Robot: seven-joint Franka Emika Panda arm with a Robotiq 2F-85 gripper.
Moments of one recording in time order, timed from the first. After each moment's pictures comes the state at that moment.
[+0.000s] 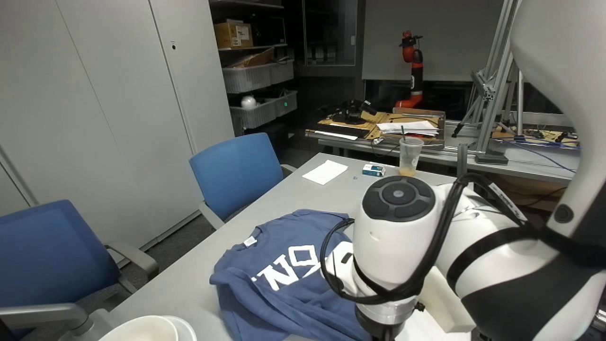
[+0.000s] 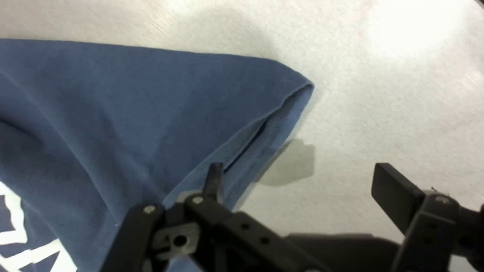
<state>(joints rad) 0.24 0.32 0.09 -2.54 -0.50 2.84 0.10</state>
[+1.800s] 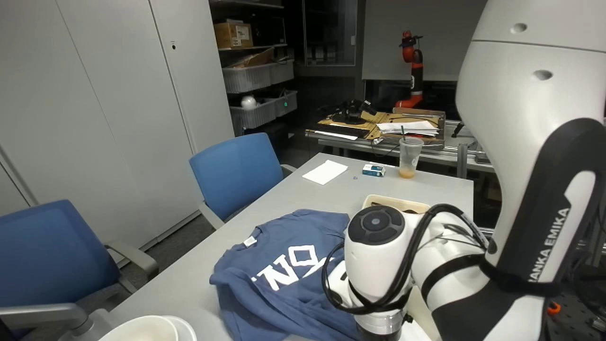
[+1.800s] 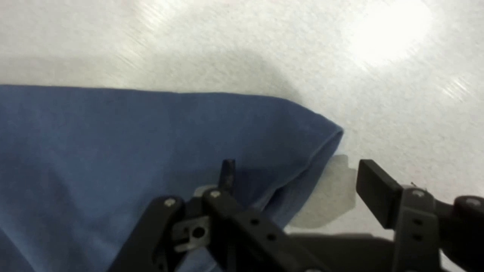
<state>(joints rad) 0.22 0.52 0.06 -2.46 -0.40 2.88 0.00</state>
